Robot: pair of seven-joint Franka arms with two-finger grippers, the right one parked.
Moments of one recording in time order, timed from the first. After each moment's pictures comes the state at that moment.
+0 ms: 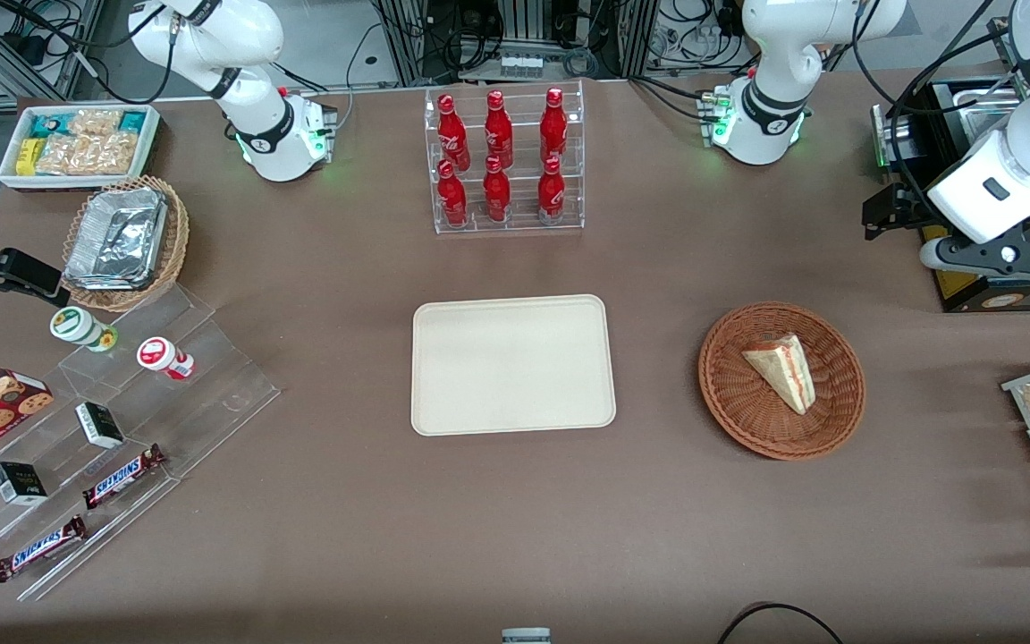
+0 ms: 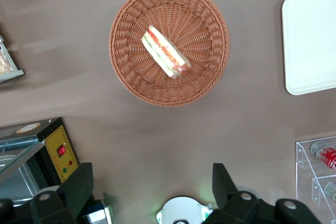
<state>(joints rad) -0.04 -0.02 -0.07 -1.63 0.04 1.46 0.07</state>
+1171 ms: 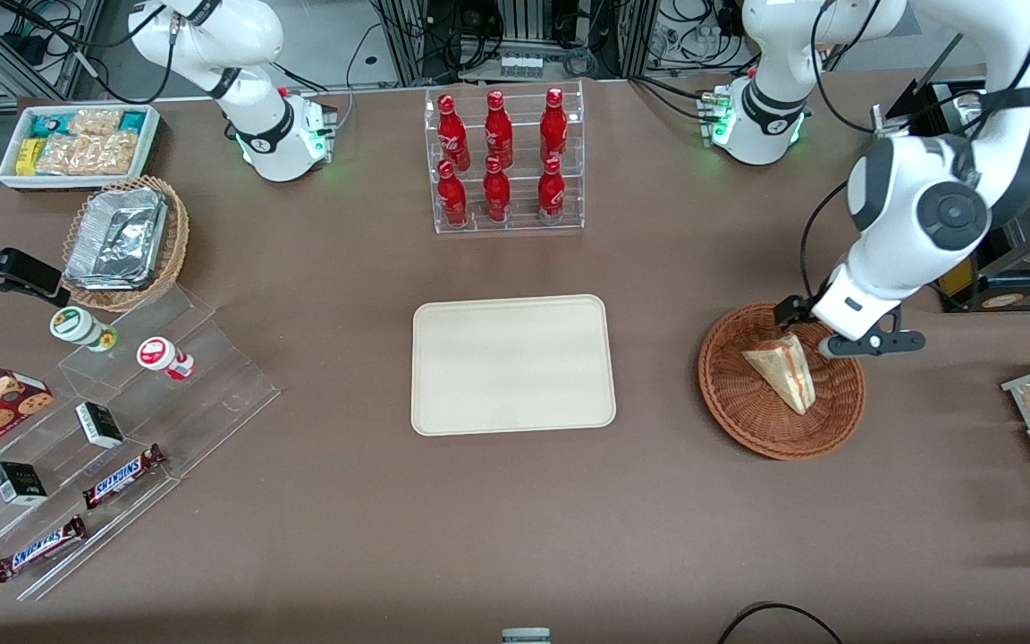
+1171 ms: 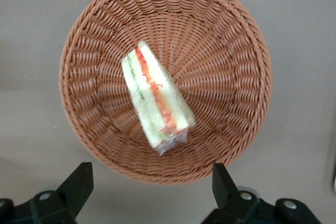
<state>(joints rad) -0.06 0.07 -0.08 -2.19 0.04 2.22 -0.26</state>
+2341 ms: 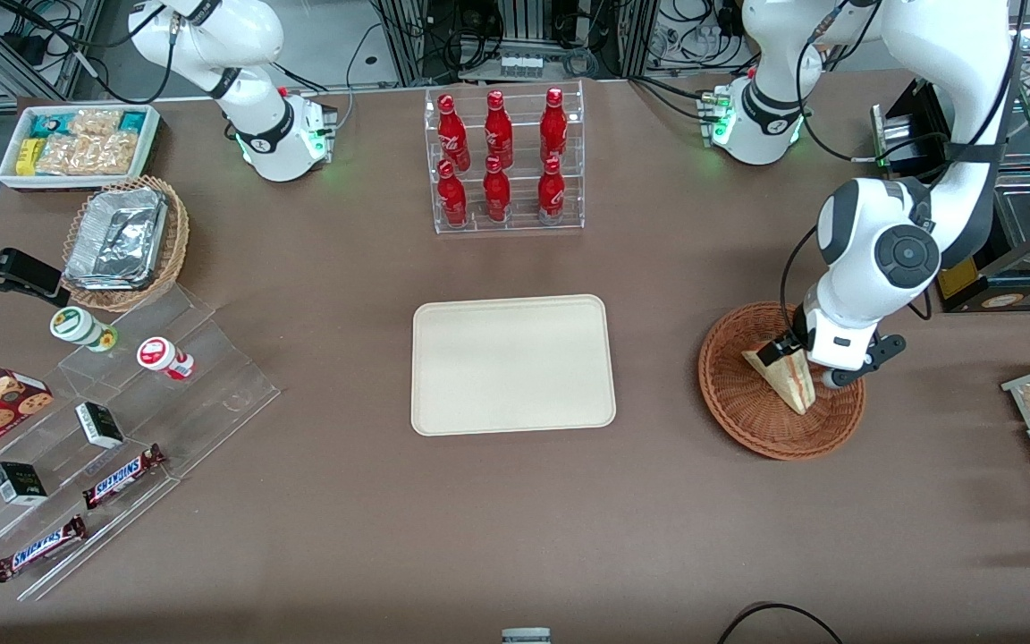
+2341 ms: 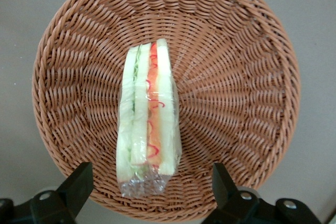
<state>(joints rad) -0.08 0.19 -0.07 -2.19 0.04 2.33 -0.68</state>
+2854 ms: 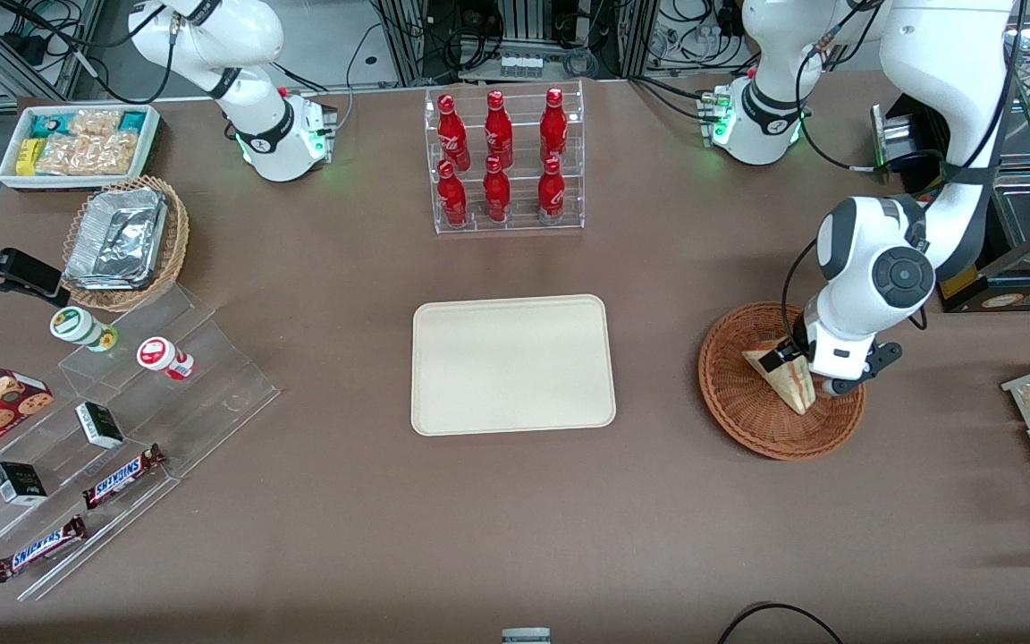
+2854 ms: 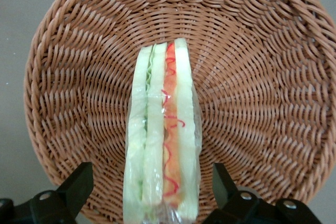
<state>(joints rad) -0.07 0.27 -0.04 -2.19 0.04 2.38 -0.69</state>
